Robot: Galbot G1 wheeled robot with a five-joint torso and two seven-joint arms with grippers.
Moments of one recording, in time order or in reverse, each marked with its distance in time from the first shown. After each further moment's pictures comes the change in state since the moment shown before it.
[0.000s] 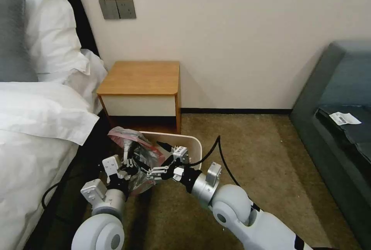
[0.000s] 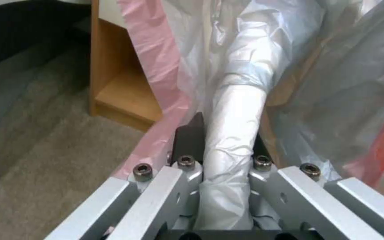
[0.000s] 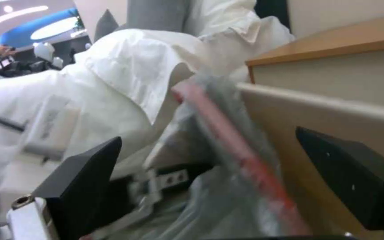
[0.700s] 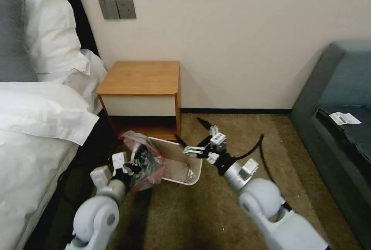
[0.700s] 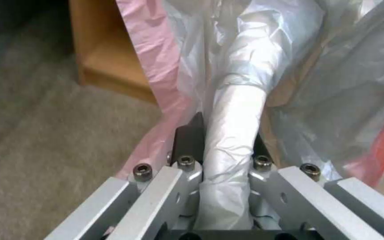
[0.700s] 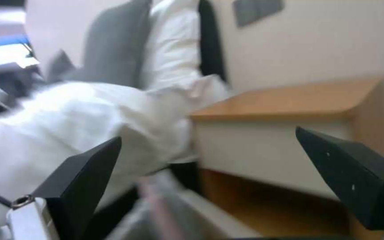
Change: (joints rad) left arm -0.081 0.102 -0.013 0.092 -0.126 0.074 -0.016; right arm -0.153 0.017 0.162 0.123 -0.087 0.072 0.056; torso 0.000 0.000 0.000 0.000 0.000
